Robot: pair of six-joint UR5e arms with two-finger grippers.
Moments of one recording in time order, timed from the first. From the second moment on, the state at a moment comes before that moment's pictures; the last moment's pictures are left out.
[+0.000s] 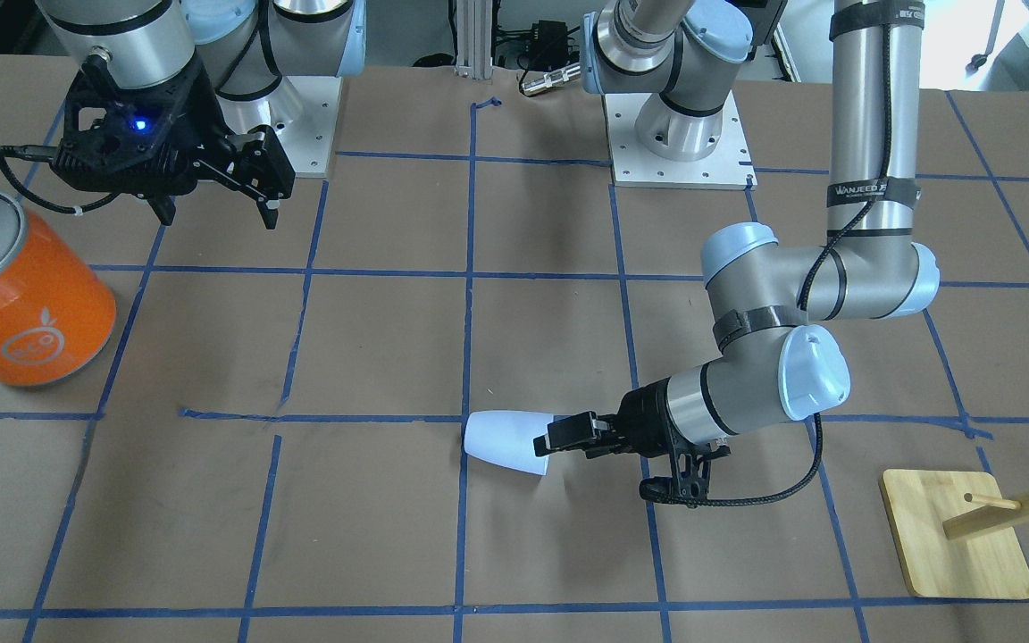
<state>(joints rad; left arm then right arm) -1.50 -2.09 -1.72 -0.98 0.87 -0.07 1.61 -1.59 1.58 -1.60 -1.58 0.06</state>
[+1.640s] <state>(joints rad) -1.55 -2.11 -1.74 -0.95 0.84 -0.05 1.61 -1.61 1.60 -1.65 -1.58 0.08</state>
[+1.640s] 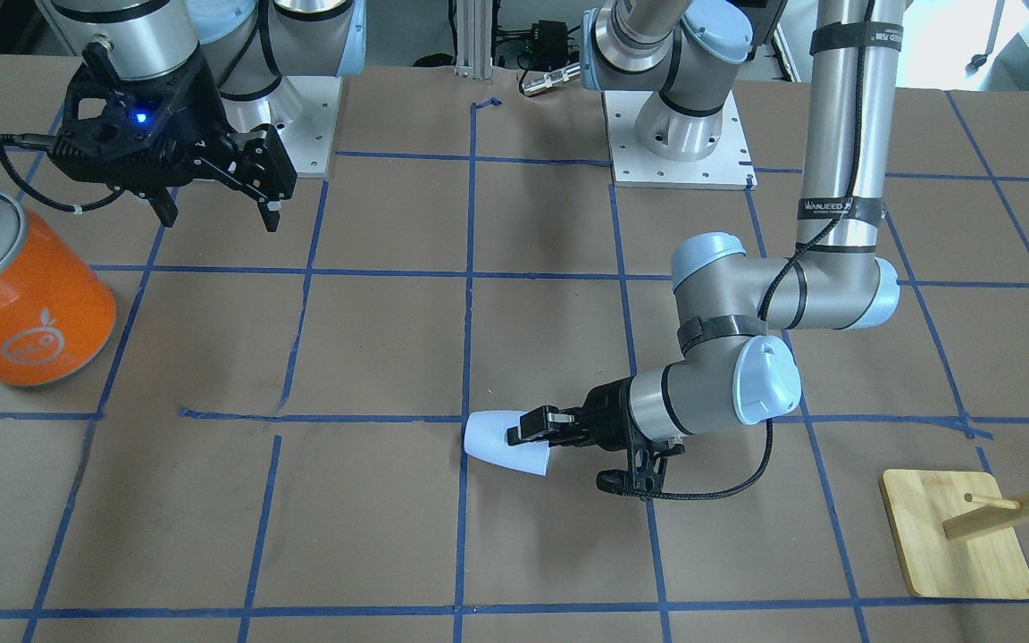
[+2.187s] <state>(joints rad) -1.57 -2.04 -1.71 -0.94 0.98 -0.09 1.61 -1.61 1.60 -1.65 -1.58 0.08</state>
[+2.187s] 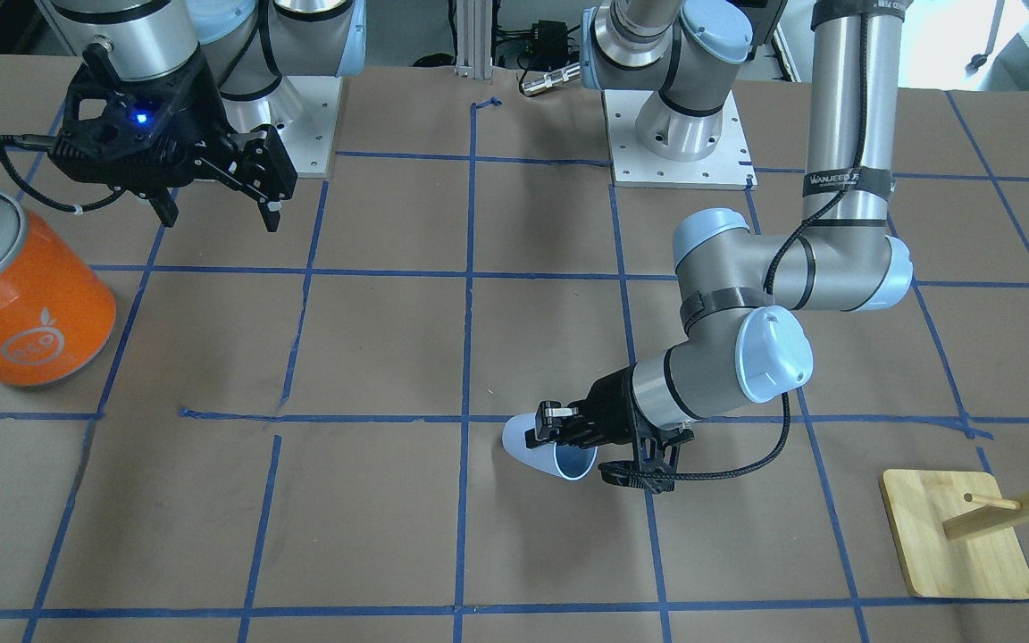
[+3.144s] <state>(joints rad) -1.57 -2.03 -1.62 -0.85 1.66 -0.10 1.61 -1.61 1.60 -1.66 -1.58 0.07</state>
